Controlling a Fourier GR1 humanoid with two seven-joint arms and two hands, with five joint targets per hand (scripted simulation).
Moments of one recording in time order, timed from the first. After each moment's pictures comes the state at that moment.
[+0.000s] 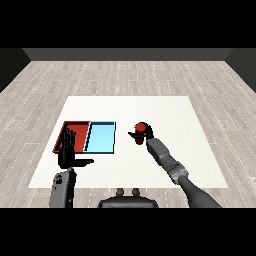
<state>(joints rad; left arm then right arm) 0.03 0.07 0.14 -1.63 0.13 -0.13 -0.46 -0.95 0.00 0.14 -0.13 -0.33 -0.31 -0.50</state>
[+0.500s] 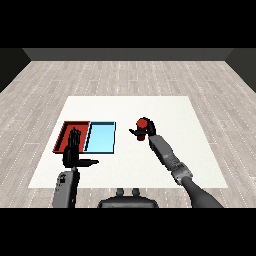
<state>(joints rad) 0.03 0.05 0.09 -1.65 0.09 -0.12 -0.44 -0.91 -0.05 0.15 -0.30 -0.28 -0.27 -0.49</state>
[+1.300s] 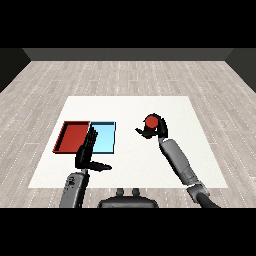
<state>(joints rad) 0.05 0.00 -0.13 -1.81 0.04 -0.08 -0.20 -0.57 -0.22 0.27 -1.14 -0.19 -0.36 -0.18</state>
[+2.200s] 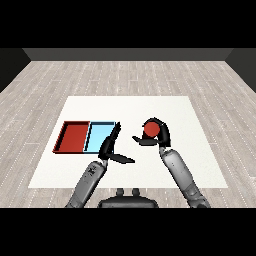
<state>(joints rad) -0.22 0.00 -0.41 -1.63 0.00 0.20 -0.01 -0.39 -0.19 0.31 -1.61 0.03 -0.42 0.02</state>
